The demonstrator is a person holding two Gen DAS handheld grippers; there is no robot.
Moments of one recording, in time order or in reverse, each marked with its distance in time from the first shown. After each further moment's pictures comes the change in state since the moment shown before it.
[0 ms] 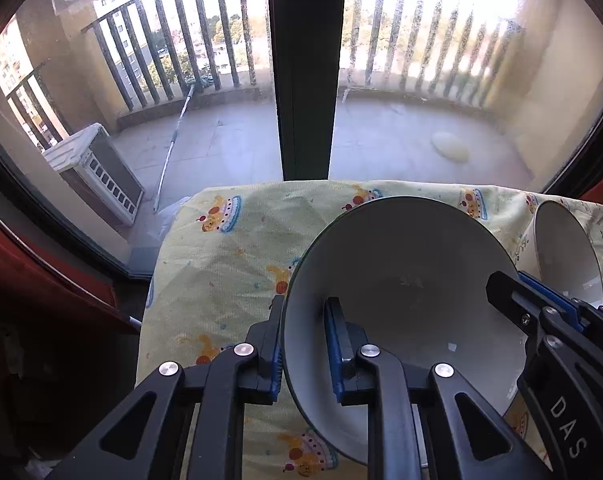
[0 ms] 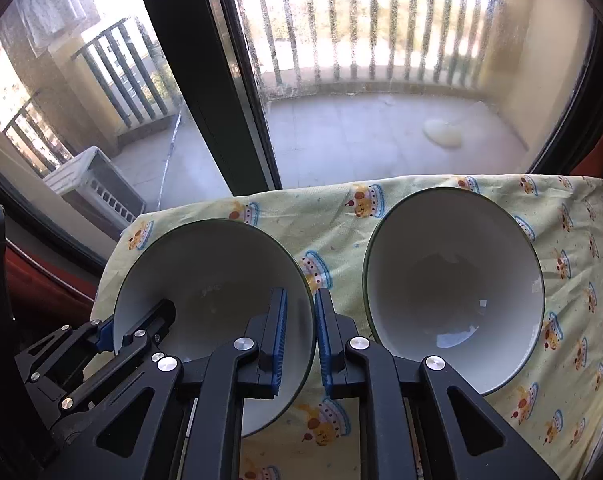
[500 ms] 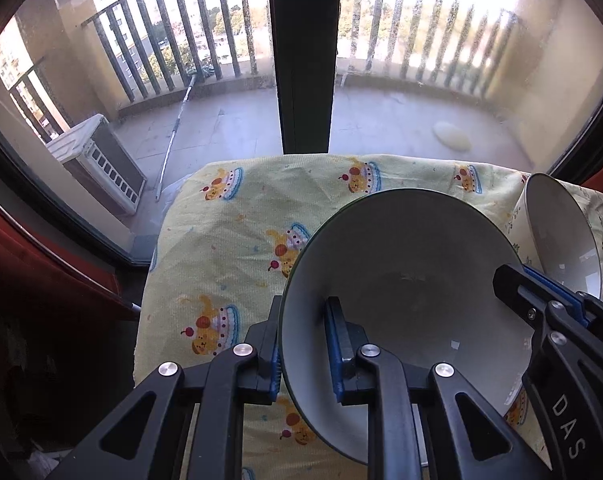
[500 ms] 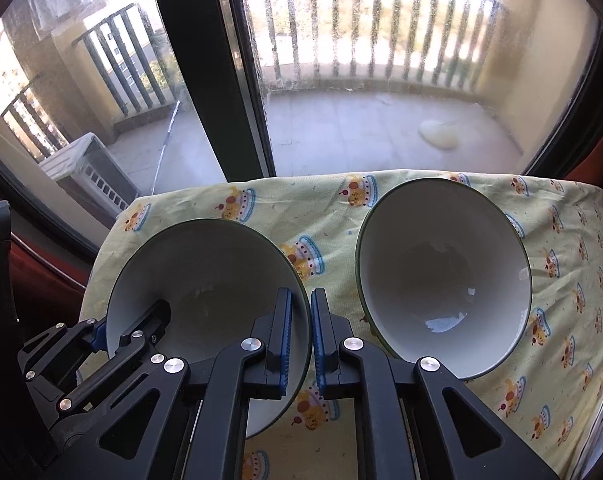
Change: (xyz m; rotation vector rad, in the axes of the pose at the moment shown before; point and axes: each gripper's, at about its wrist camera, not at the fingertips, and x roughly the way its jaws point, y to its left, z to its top) left arm -0.011 -0.002 -0.020 0.002 0.047 0.002; right arm -0.007 0.002 -0.009 -0.037 0.027 -0.034
